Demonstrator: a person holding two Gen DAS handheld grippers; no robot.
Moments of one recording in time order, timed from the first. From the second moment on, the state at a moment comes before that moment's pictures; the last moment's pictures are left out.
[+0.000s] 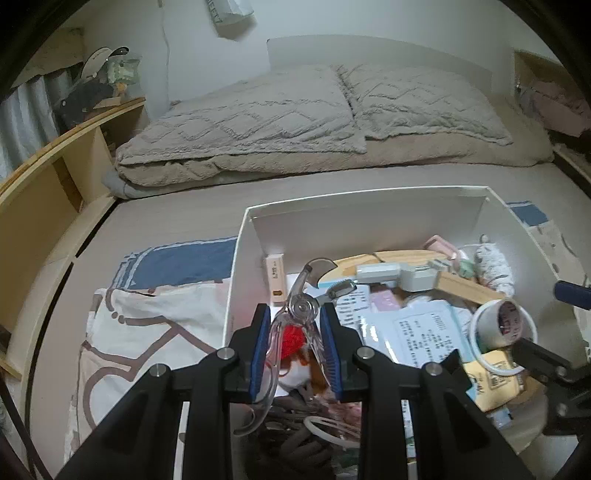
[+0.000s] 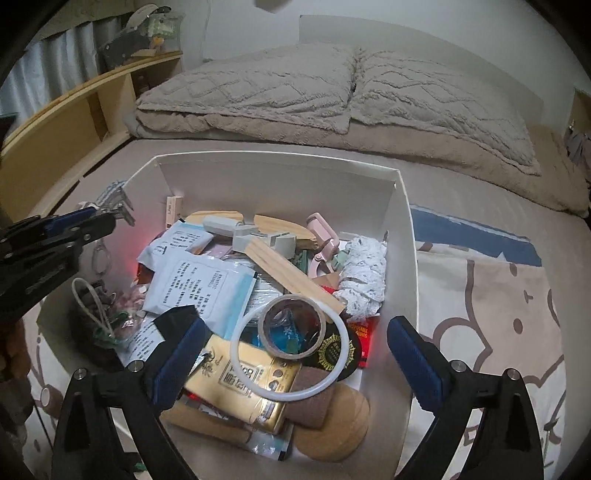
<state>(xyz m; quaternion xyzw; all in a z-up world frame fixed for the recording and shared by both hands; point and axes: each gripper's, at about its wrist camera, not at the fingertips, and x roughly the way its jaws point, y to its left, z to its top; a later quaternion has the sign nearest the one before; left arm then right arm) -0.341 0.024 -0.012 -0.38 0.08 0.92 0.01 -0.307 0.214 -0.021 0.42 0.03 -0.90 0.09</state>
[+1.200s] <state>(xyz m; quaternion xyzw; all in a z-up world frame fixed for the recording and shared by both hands) -0.253 0.017 0.028 -0.33 0.04 0.94 0.02 -0.238 0.225 0.022 0.35 0.00 -0.93 0.05</state>
